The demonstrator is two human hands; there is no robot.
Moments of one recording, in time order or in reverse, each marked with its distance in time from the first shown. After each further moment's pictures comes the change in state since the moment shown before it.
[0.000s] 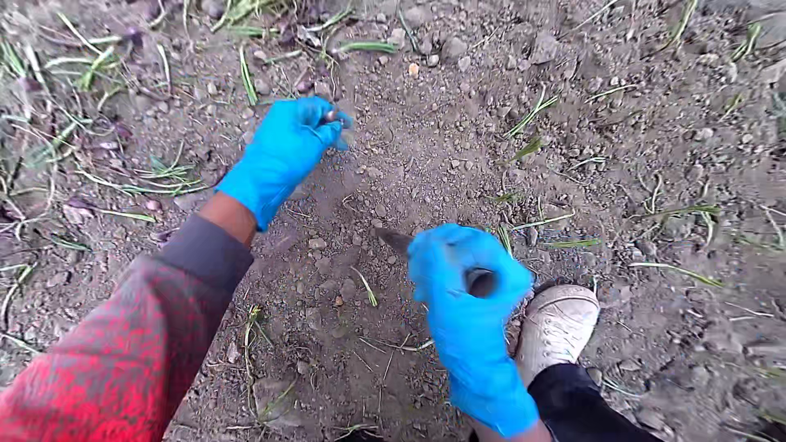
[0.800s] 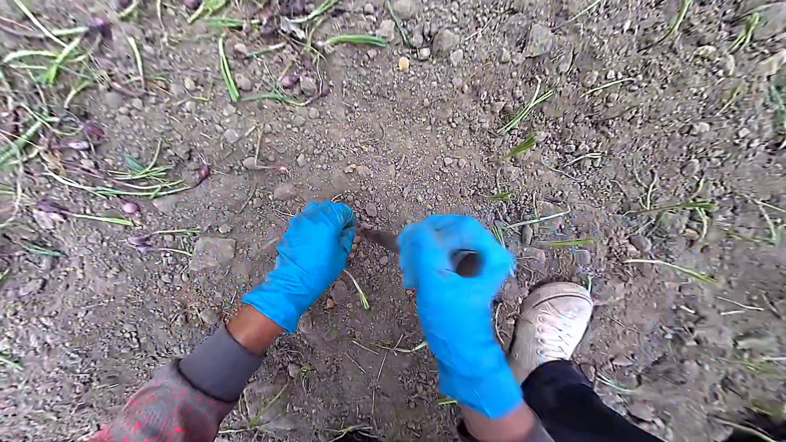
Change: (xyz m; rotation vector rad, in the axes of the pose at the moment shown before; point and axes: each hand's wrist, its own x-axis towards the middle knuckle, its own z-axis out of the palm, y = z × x) left_hand -0.096 0.005 0.077 0.324 -0.113 -0.029; right_hand 0.008 0.017 0.000 0.052 0.034 0.087
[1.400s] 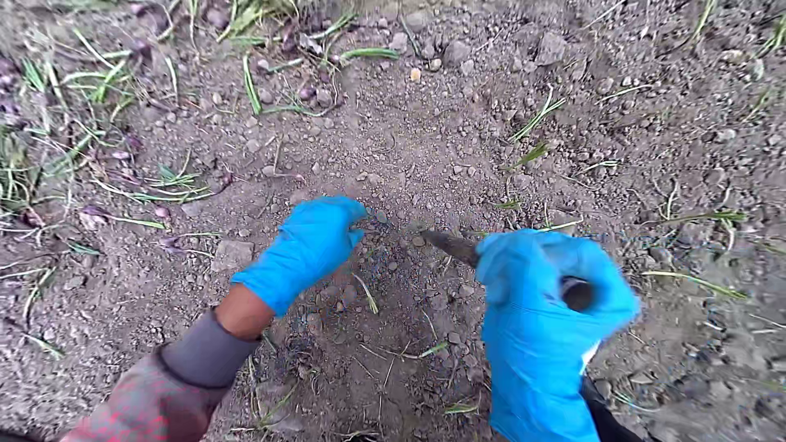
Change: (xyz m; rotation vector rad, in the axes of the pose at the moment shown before) left_hand 0.021 0.011 -0.045 0.186 -0.286 -0.042; right_hand 0.009 -0.038 -0.039 -0.079 0.112 -0.103
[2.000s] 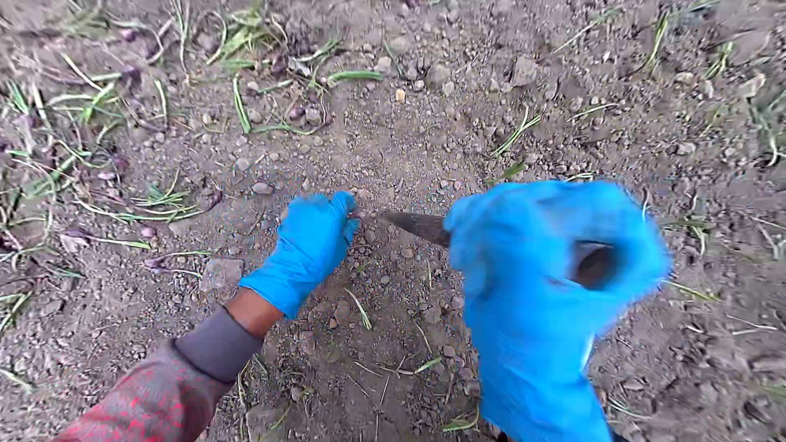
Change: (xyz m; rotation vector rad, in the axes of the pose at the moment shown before) left_hand 0.013 0.005 -0.001 -0.012 0.267 0.024; right_hand 0.037 -0.016 0.033 0.092 -0.143 -0.082
